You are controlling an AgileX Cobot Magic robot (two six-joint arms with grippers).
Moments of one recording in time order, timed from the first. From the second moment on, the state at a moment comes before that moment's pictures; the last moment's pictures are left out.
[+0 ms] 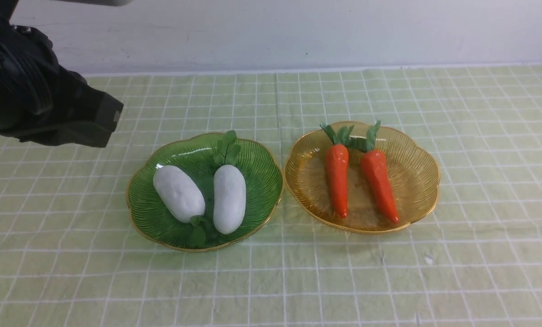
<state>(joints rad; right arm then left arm) 0.17 1.07 -1.60 0.18 1.20 -0.06 -0.30 1.23 -1.44 -0.10 1.26 0.04</state>
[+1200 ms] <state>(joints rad) 0.17 -0.02 -0.41 0.27 0.15 -0.08 -0.30 0.22 -0.59 -0.23 0.66 0.07</state>
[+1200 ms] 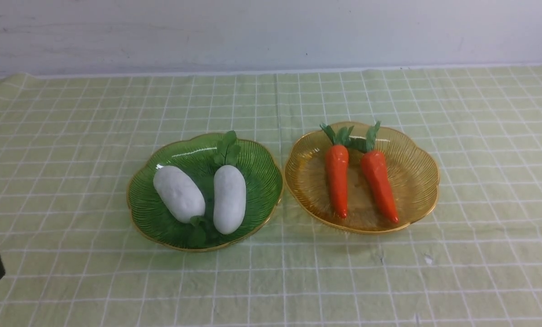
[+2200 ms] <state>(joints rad) 0.17 -0.02 -0.41 0.27 0.16 -0.08 -0.11 0.06 -0.11 0.01 0.36 0.07</state>
